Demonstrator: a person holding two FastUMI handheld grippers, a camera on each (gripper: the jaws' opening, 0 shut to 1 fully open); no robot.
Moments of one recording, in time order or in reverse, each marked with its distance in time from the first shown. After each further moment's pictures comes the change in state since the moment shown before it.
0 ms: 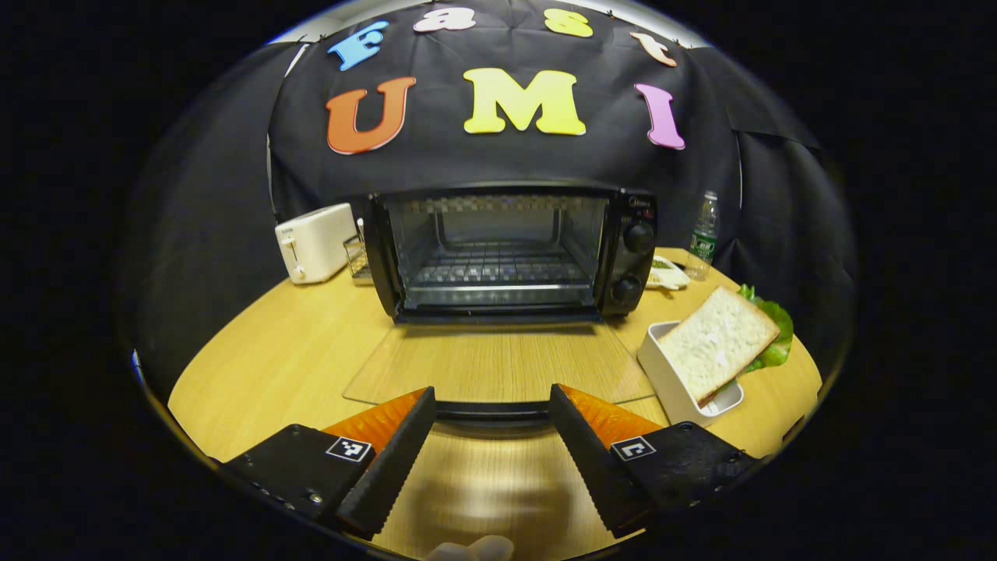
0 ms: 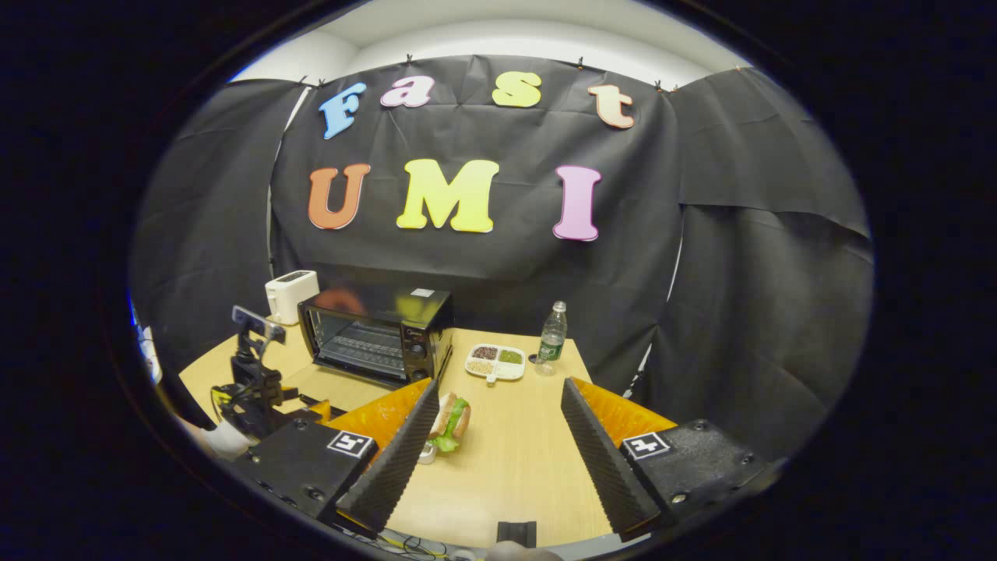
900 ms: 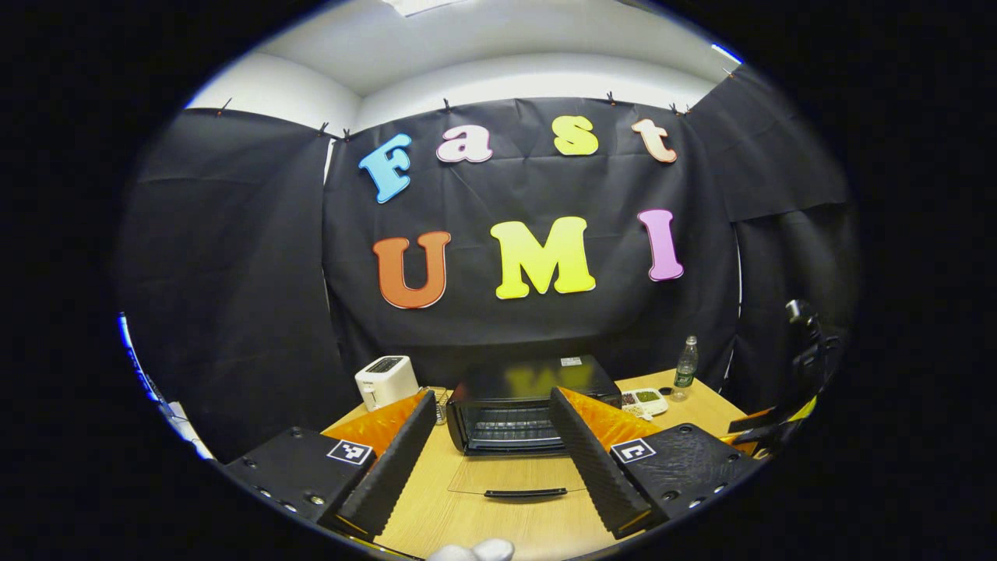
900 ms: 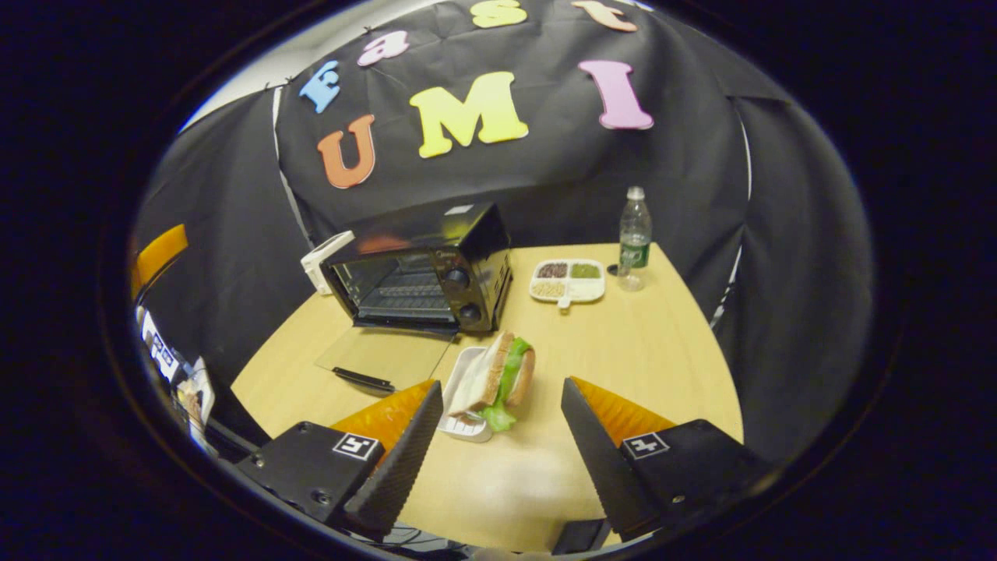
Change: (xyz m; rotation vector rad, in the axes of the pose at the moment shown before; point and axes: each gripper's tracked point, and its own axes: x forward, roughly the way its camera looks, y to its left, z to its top) left arm -0.198 0.012 0.219 0.030 -0.388 0.134; right arm 0.119 0.054 -0.113 0.211 0.338 0.312
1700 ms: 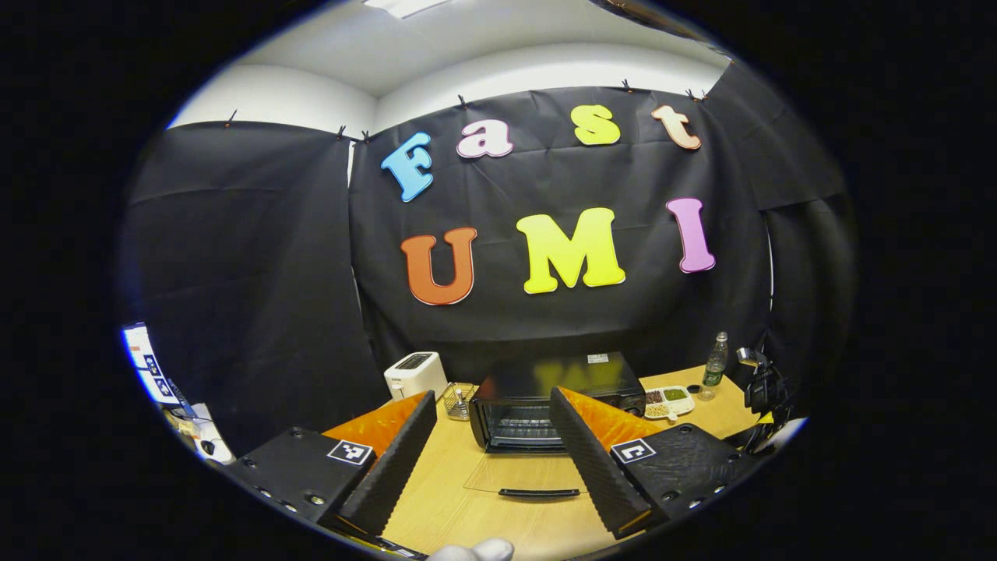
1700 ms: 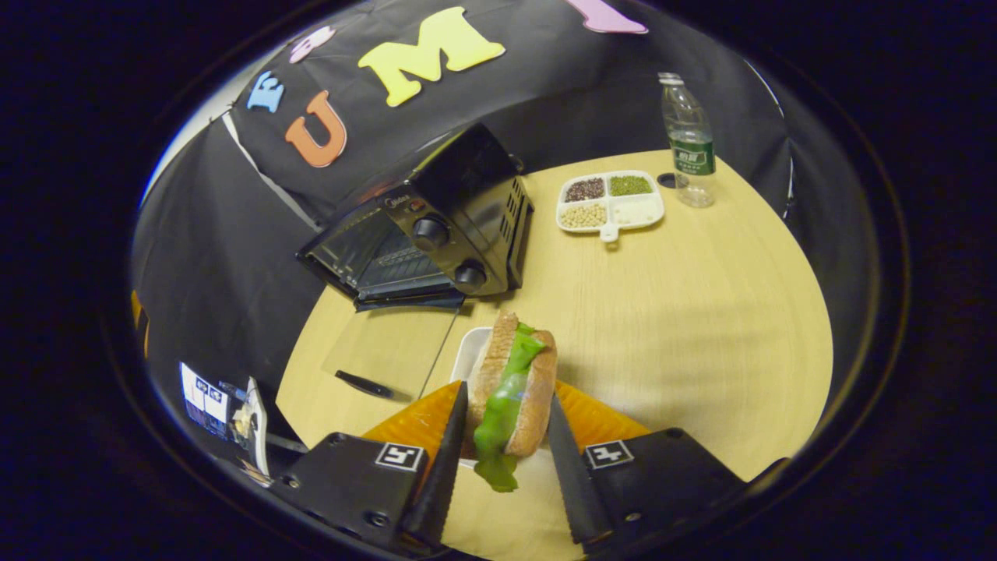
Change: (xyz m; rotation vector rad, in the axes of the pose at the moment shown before) left arm 0.007 0.005 0.001 0.029 0.047 0.124; right arm 0.099 -0.005 -0.015 0.191 0.247 0.172
